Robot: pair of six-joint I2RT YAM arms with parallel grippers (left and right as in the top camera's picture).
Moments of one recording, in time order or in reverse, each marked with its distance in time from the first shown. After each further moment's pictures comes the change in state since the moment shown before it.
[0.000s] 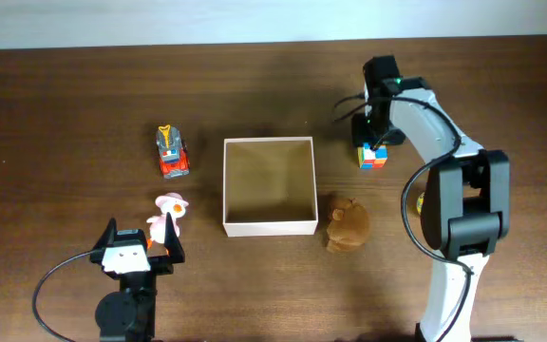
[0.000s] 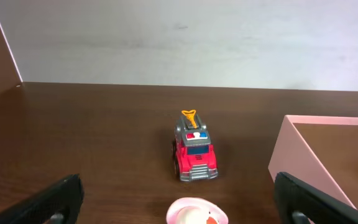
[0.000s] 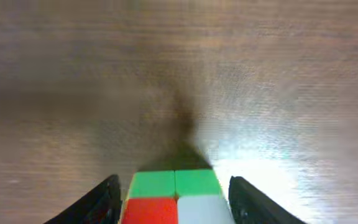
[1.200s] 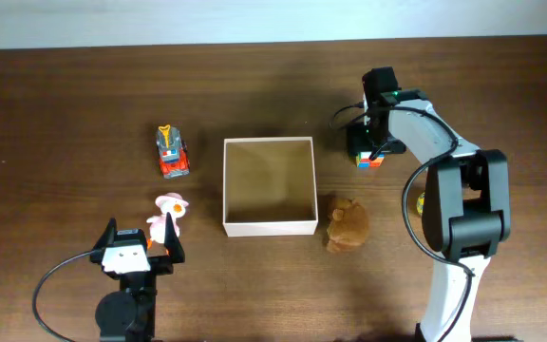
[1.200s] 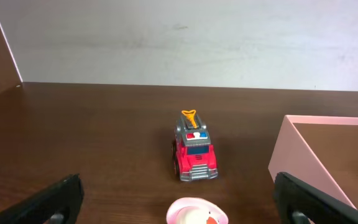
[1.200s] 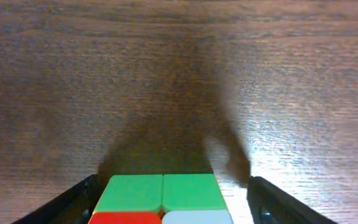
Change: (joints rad) left arm 0.000 0.000 0.000 0.000 0.000 0.000; right arm 0.000 -0.013 -0.145 0.126 -0.001 0.000
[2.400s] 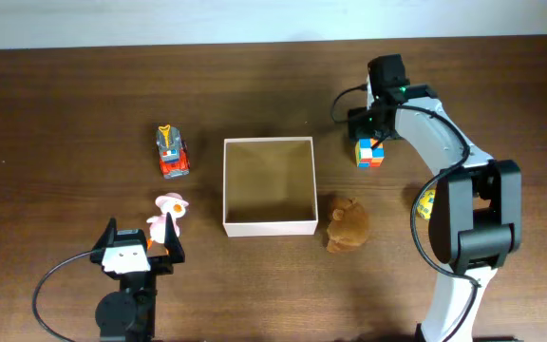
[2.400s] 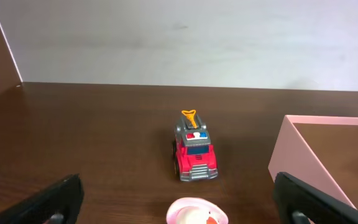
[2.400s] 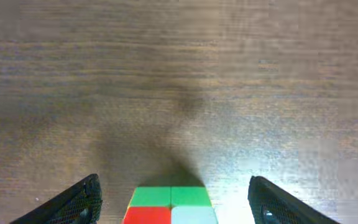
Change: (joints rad) left arm 0.000 0.000 0.000 0.000 0.000 0.000; right arm 0.000 -0.083 -0.002 0.069 -0.002 -0.003
